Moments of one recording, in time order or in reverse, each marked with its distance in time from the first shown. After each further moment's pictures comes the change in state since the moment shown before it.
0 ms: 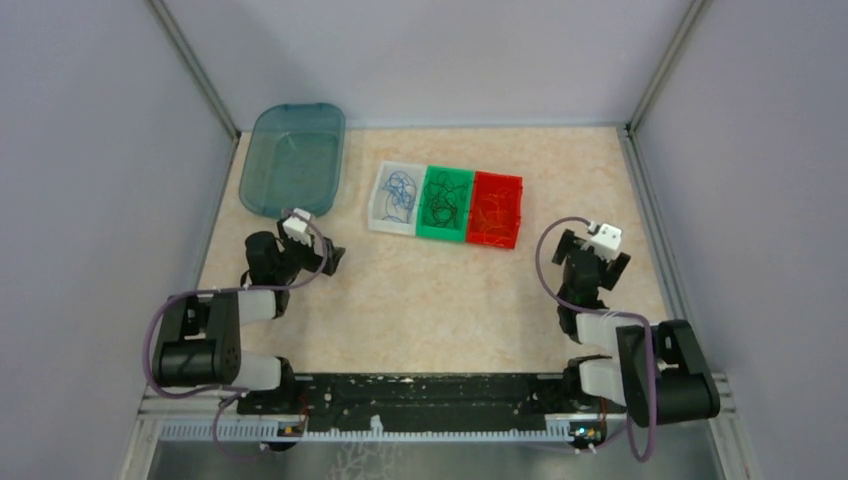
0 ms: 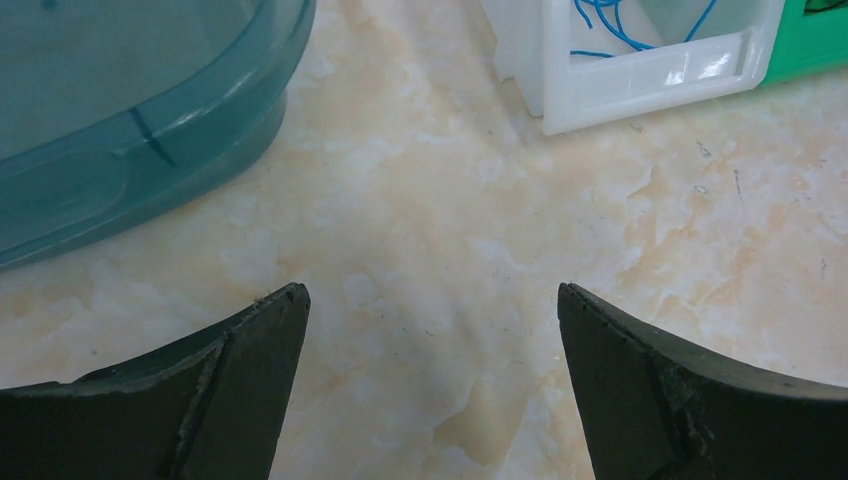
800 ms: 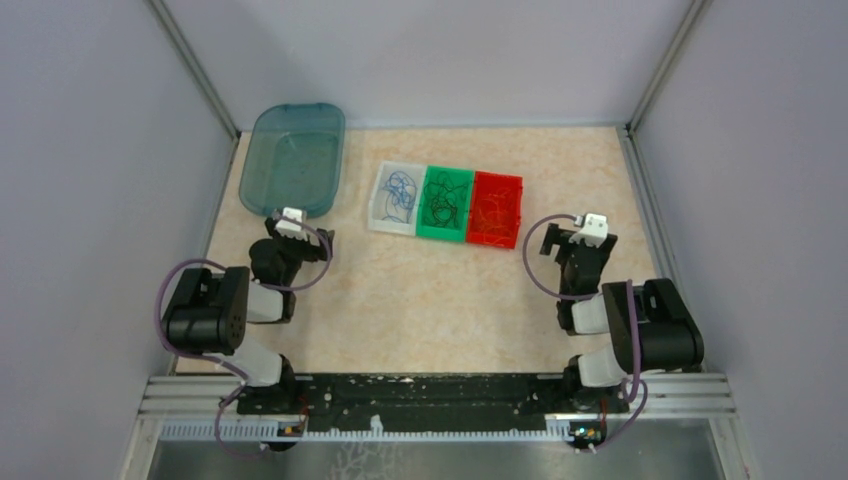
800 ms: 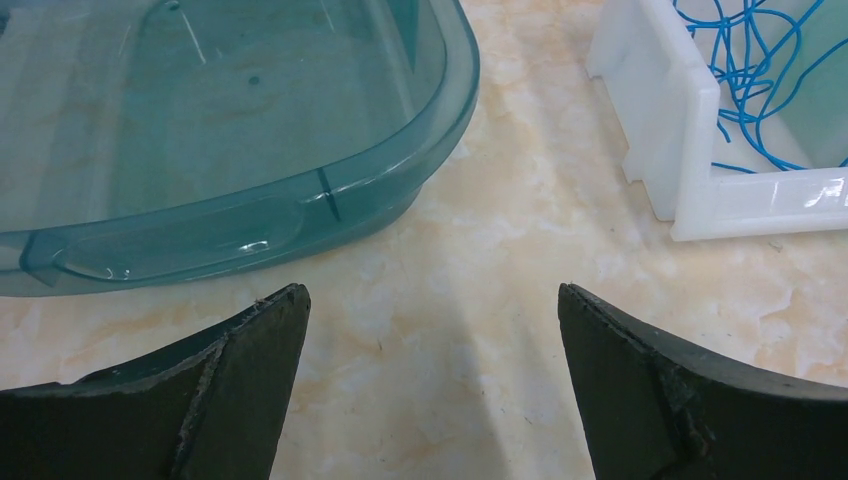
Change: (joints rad) left arm -0.035 0.176 -0.083 0.523 -0.271 -0.054; right arm -0.040 0.273 -0.001 0.460 -0.311 -0.125
